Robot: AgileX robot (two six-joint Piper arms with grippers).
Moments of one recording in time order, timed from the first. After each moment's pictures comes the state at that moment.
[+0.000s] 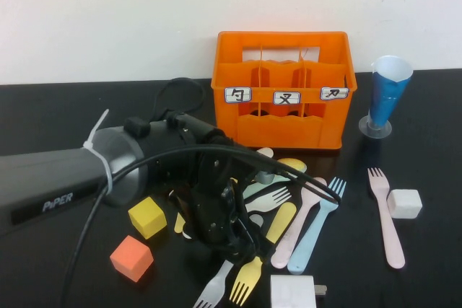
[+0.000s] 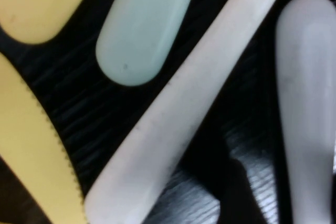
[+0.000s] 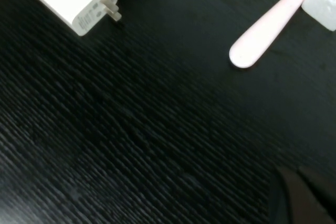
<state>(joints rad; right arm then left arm) -0.01 0.82 -0.57 0.48 0.99 -0.90 -0.67 1.83 -1.21 -0.09 0.82 -0.07</state>
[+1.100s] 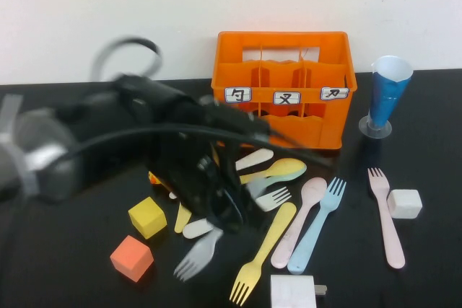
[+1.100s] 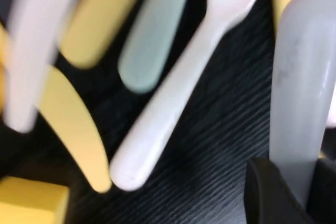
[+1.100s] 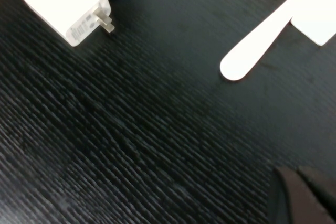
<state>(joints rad) -0.01 0.82 -0.57 0.49 0.96 -0.92 -0.67 1.66 -1.22 -0.09 0.85 -0.05</state>
